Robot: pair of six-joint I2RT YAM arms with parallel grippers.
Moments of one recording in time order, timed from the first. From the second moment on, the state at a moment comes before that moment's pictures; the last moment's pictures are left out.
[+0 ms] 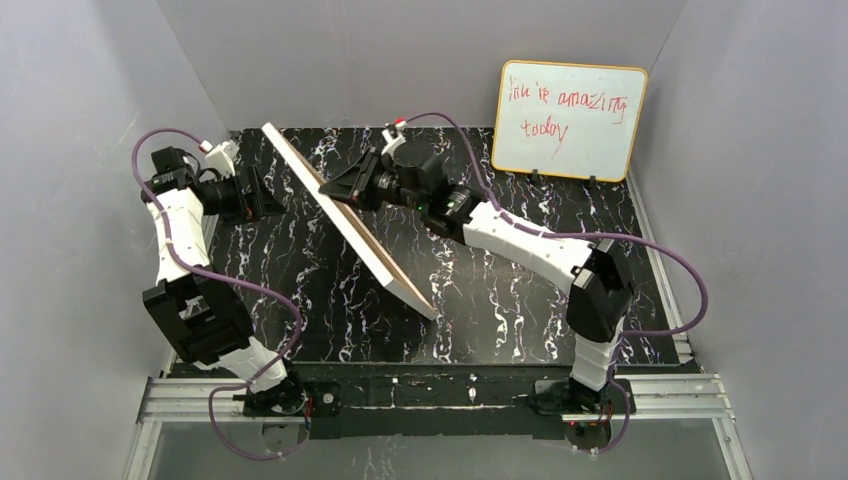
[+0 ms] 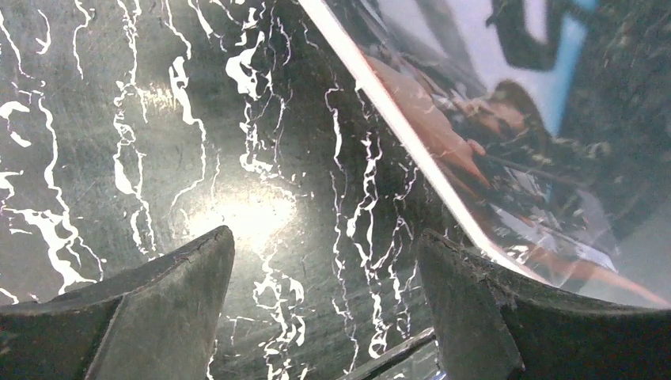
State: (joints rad) left arm 0.46 1.58 1.45 -1.01 0.75 0.26; right arm 0.98 1.85 1.69 0.03 -0.18 1.21
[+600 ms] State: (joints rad) left arm 0.02 1.68 1.75 -0.88 0.62 -0.04; right arm 0.82 1.73 1.48 0.19 -0.19 1.36
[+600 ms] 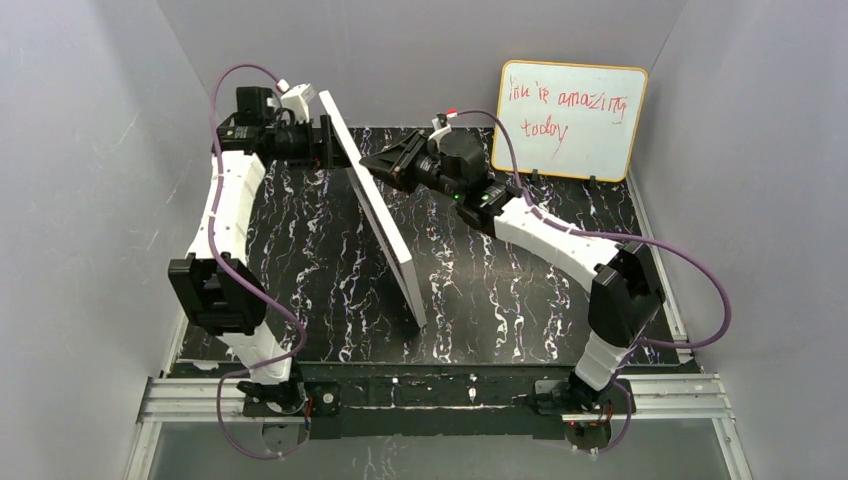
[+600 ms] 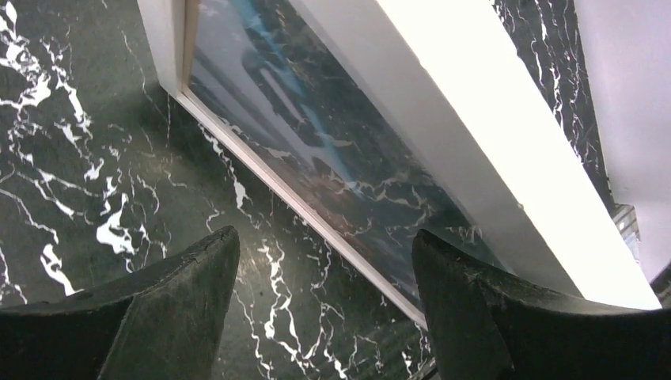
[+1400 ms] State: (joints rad) left arm -0.19 1.87 2.02 -1.02 0.44 0.02; right arm 0.69 1.77 1.86 -0.48 -0.37 0.83
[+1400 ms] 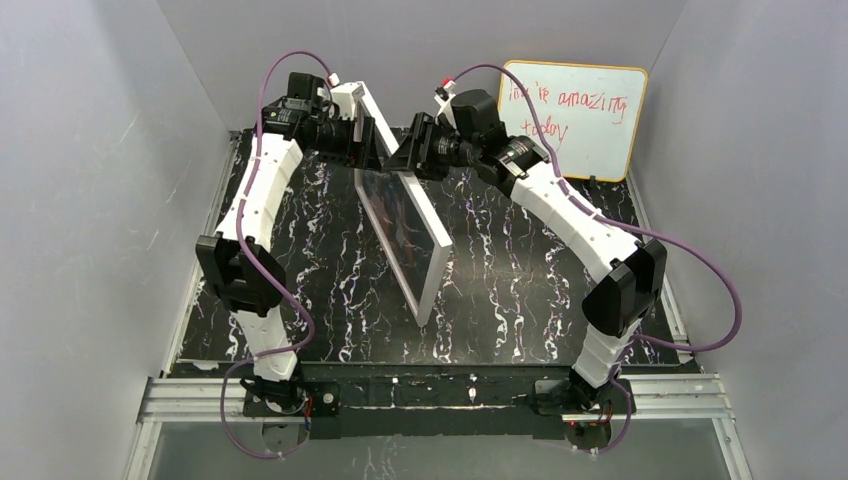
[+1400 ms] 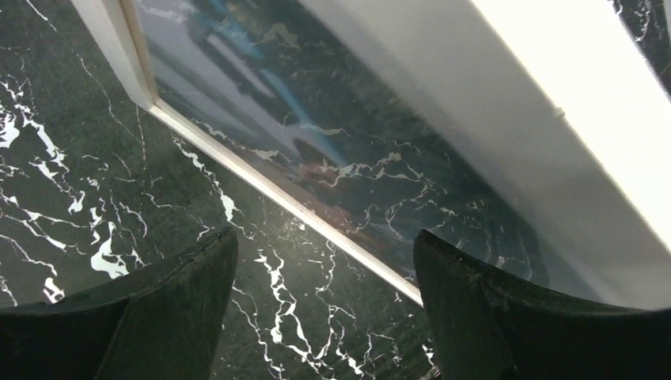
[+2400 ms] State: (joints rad) left arm -0.04 1.81 1.64 -1.08 0.38 0.32; right arm 0.58 1.47 1.43 -0.76 -0.05 0.50
